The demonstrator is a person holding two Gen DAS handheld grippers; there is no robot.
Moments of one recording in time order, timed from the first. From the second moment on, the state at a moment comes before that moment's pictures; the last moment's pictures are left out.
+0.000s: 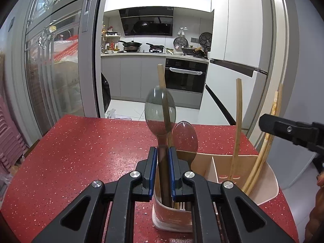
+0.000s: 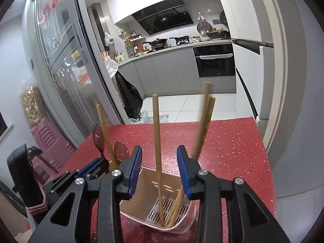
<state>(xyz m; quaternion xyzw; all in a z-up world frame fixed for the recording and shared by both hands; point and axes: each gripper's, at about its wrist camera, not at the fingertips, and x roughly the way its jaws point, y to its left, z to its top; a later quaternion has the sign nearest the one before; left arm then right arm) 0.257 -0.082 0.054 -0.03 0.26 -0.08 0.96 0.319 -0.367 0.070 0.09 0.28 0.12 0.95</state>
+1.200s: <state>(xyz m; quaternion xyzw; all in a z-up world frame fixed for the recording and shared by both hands) 0.177 -0.035 0.058 -0.04 0.31 -0.07 0.95 0.220 -0.371 0.028 0.12 0.37 0.11 0.91</state>
